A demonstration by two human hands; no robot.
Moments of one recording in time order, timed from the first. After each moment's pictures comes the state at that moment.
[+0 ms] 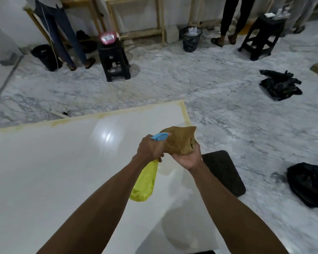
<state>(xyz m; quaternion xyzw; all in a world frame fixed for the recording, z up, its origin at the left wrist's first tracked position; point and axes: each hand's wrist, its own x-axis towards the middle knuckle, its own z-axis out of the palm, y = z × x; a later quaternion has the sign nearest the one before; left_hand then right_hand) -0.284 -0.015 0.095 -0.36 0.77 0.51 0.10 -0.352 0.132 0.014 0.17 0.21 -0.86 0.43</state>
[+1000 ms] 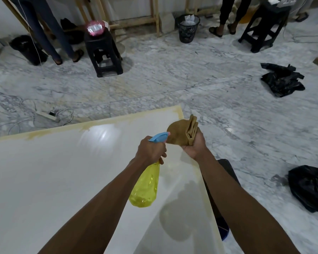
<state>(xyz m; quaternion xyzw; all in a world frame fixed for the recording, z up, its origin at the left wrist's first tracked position) -0.384 -0.036 0.074 -0.35 0.75 0.55 0.13 -0.498 0.106 -0.007 0.24 0.39 -0.83 0.32</state>
